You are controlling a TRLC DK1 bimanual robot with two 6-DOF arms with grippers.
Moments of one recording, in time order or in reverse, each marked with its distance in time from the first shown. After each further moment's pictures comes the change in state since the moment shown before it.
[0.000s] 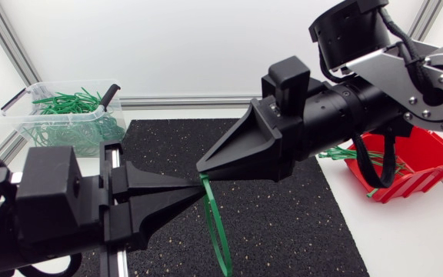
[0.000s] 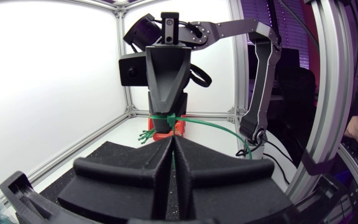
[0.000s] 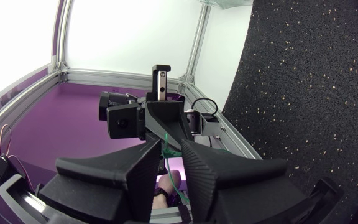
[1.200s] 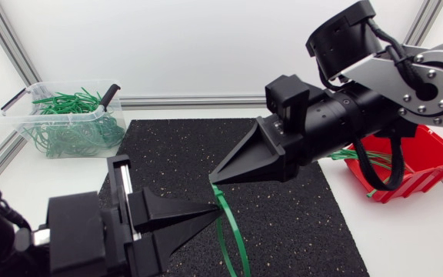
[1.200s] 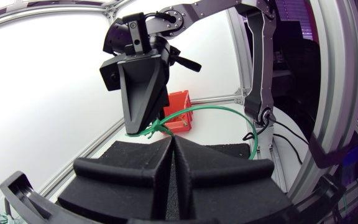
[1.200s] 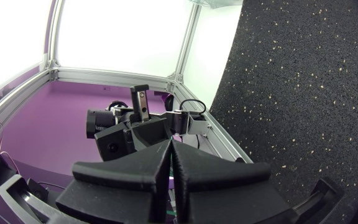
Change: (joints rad) left arm -0.269 0.020 0.000 -0.034 -0.328 0.126; right arm -0.037 0.031 0.013 -0.131 0.025 -0.157
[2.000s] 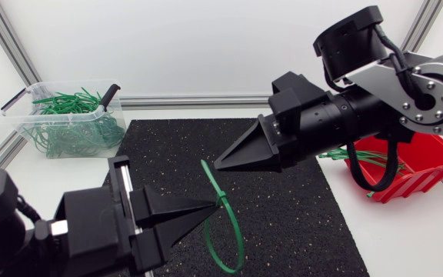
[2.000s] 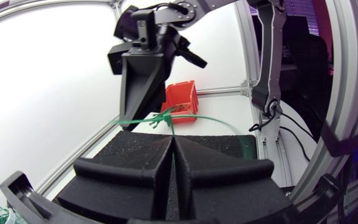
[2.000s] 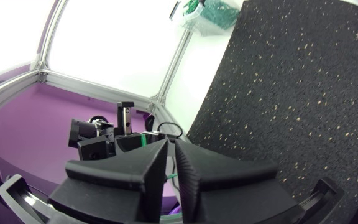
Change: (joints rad) left arm 0.063 0.012 0.000 -0.032 -0.006 0.000; right arm -0.034 -0.034 -0.062 0.125 0.147 -0.072
